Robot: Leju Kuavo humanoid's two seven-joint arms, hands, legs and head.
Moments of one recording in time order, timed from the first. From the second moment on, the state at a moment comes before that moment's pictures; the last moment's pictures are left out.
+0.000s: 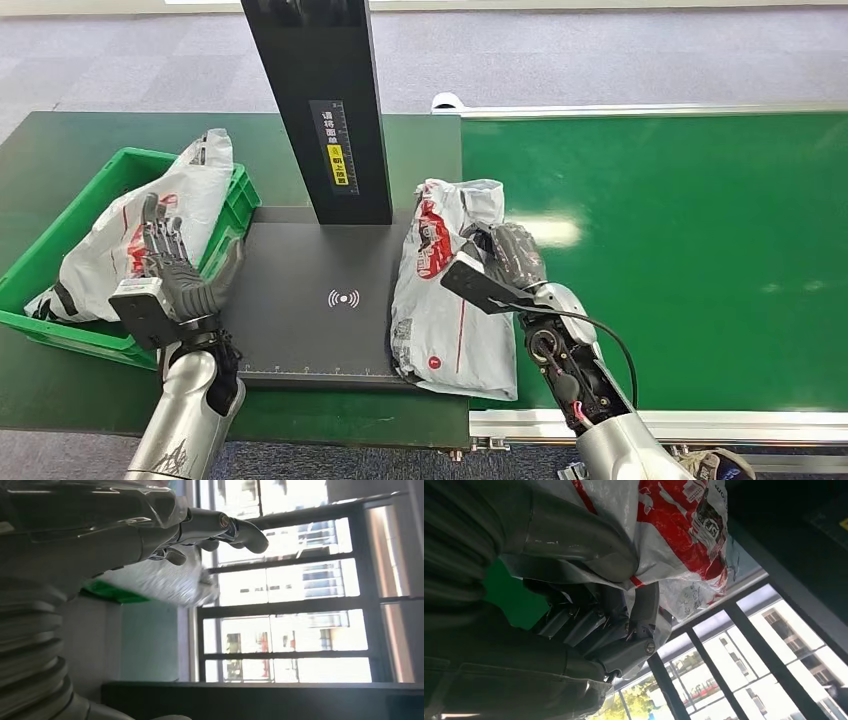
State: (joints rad) left arm -0.31 -0.07 -0.02 -1.28 0.10 0.44 -0.69; right arm -0.57 0.05 0.36 -0.83 0.72 -0.22 -0.33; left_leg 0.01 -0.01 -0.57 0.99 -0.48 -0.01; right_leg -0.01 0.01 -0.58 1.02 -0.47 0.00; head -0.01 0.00
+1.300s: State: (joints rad) left arm -0.34 -0.07 -0.16 -1.27 0.10 0.41 -0.70; right arm -0.65 0.14 0.41 -0.41 0.71 -0.58 -0.55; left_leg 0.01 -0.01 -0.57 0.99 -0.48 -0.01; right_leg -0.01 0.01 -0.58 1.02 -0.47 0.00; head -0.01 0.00
